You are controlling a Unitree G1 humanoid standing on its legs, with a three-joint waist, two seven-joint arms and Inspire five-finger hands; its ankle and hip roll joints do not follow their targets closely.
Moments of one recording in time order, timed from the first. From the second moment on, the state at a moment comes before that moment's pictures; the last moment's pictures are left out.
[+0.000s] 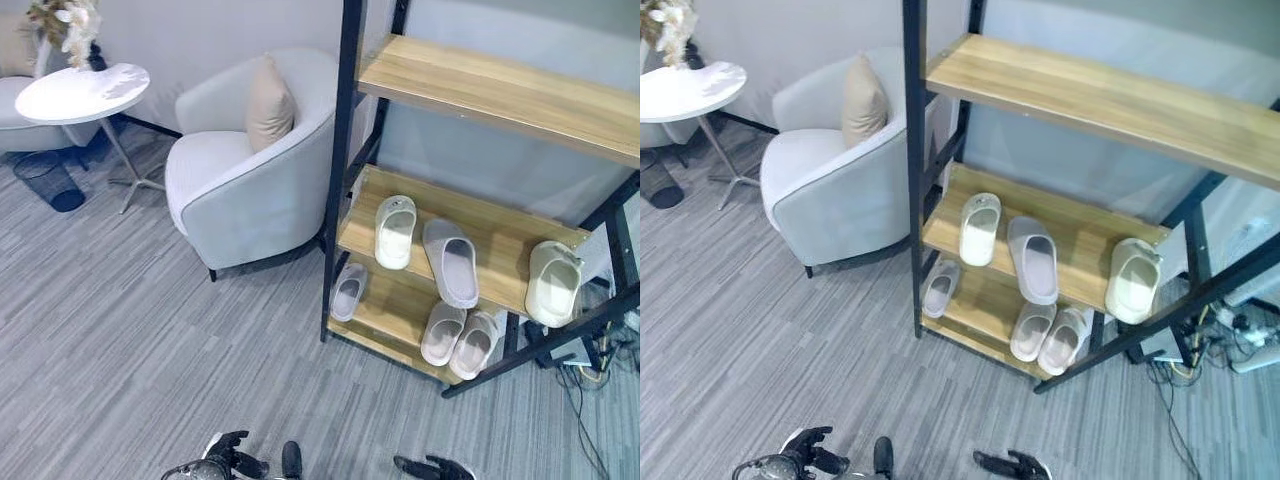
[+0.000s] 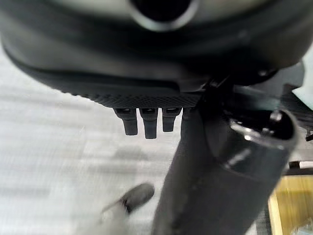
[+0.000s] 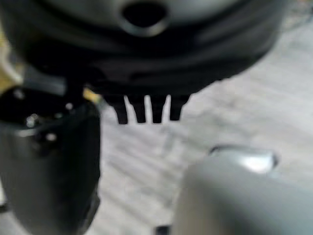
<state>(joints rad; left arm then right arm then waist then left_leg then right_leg) -0.13 0.22 -0.27 1.33 -0.04 -0.09 0.09 -0.04 -0.22 0.15 1.20 0.22 -0.08 -0.06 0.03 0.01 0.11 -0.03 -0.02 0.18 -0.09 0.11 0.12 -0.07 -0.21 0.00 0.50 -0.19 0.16</state>
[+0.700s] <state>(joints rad) 0.03 0.23 -0.23 1.30 0.05 -0.10 0.10 0.17 -0.39 0.05 0.85 0.15 -0.13 -0.15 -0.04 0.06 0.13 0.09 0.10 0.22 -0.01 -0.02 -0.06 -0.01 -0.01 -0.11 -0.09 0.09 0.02</state>
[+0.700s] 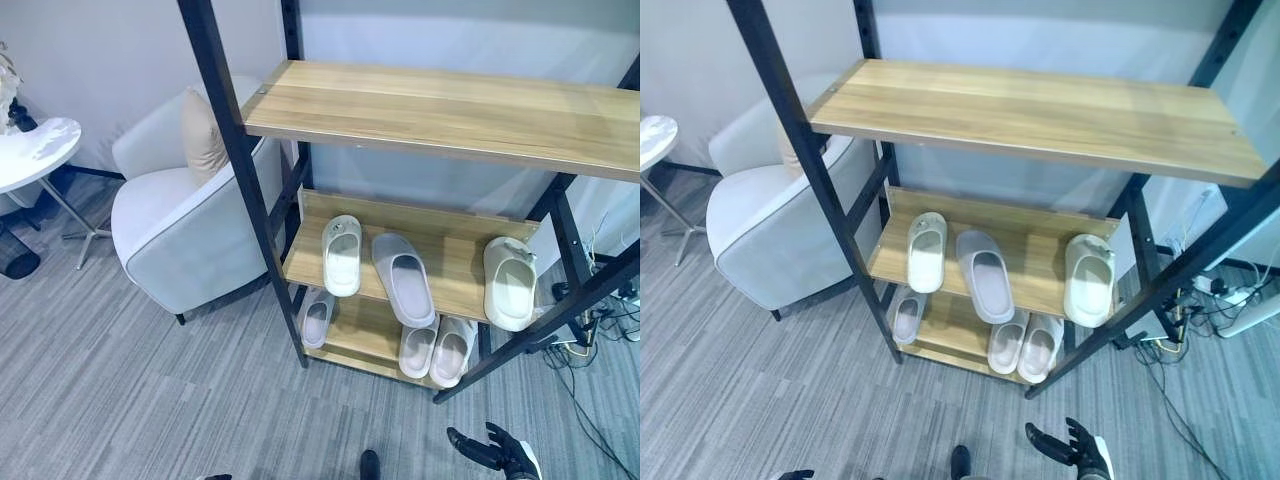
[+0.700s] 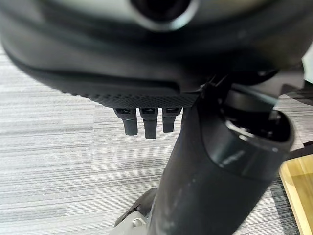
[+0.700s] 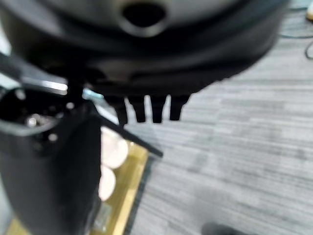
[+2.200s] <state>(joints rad) -0.01 0.20 -0.34 1.20 0.20 -0.12 0.13 0.07 -0.52 0.59 0.14 0.21 -0.14 0.21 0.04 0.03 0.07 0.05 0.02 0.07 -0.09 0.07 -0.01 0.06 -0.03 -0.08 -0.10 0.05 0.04</state>
